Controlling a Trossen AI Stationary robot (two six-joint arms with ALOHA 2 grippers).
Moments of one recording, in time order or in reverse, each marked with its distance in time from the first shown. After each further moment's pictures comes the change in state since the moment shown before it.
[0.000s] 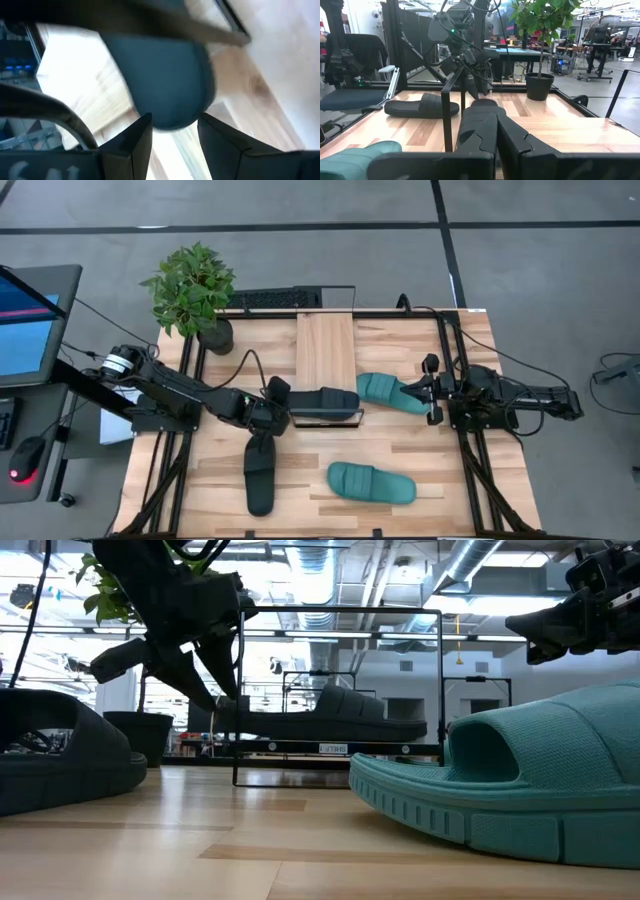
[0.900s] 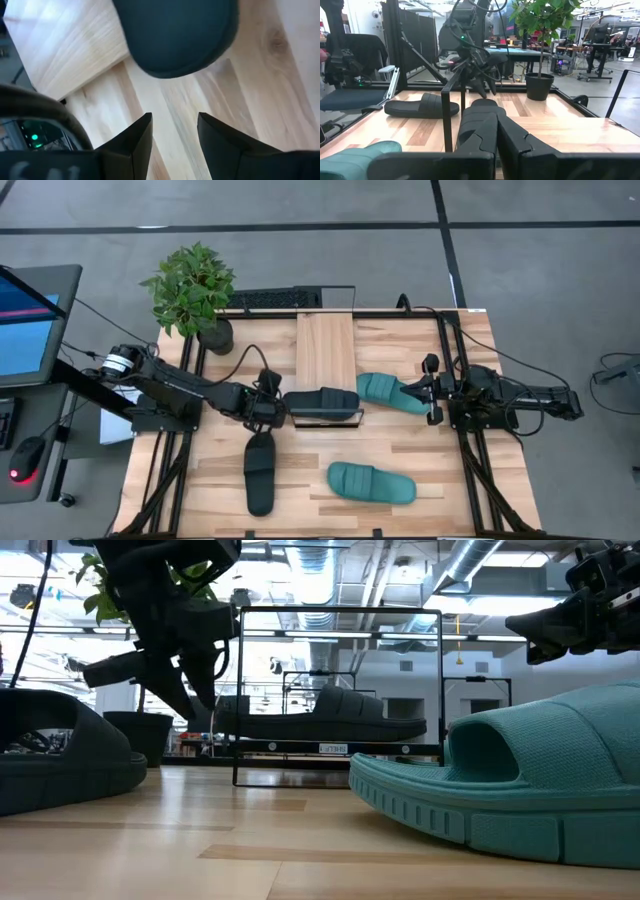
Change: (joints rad) left arm 0.066 0.000 0.000 -0.155 0.008 -0.146; right arm 0.000 0.000 0.000 0.000 0.000 0.000
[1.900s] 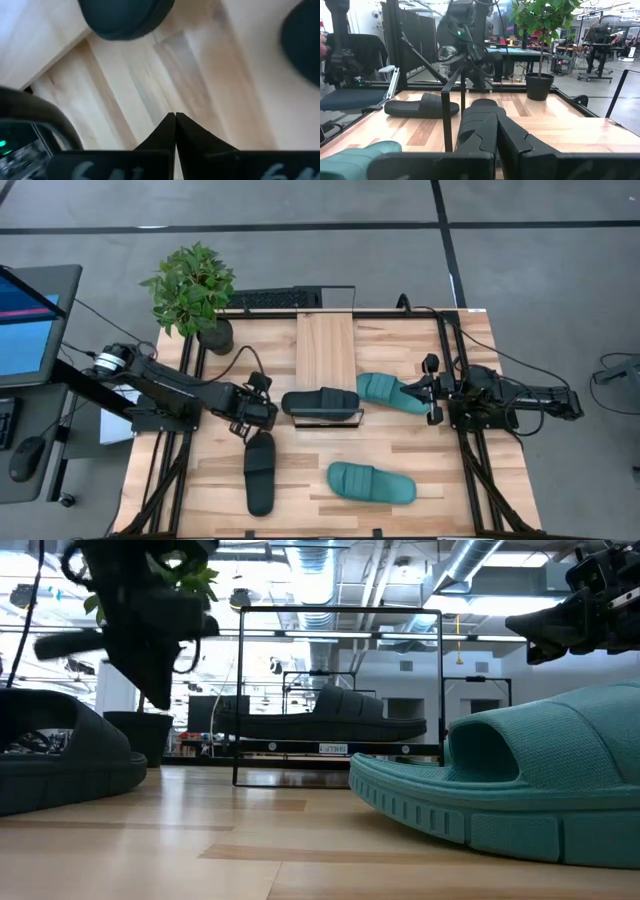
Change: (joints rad) left arm -0.059 -0.089 0.007 -0.193 0.125 -0.087; right arm 0.000 0.000 0.000 0.000 0.000 0.000
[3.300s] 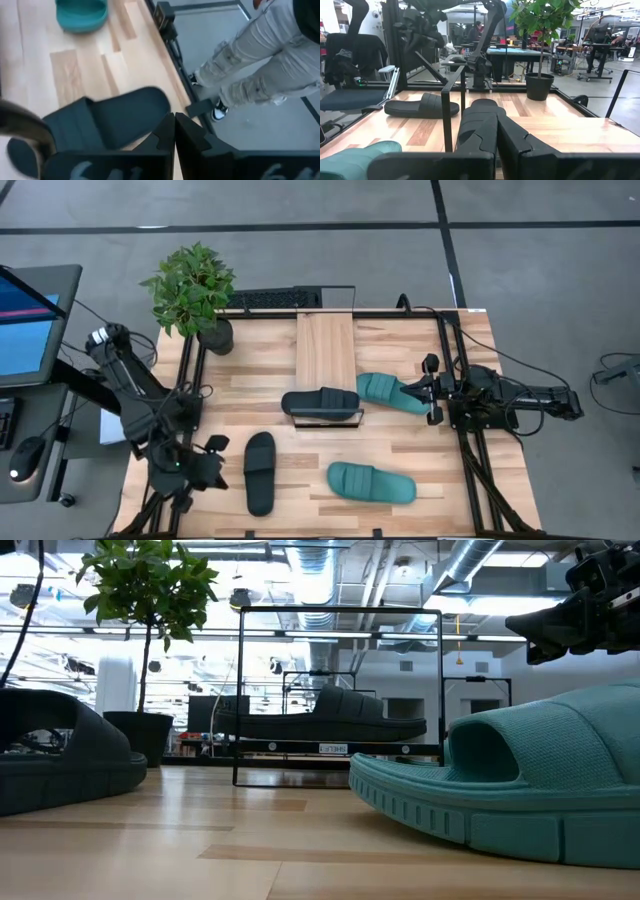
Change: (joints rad) left arm -0.725 -0.300 0.001 0.336 0.144 -0.815; right arm 0.000 0.000 0.000 0.000 0.000 0.000
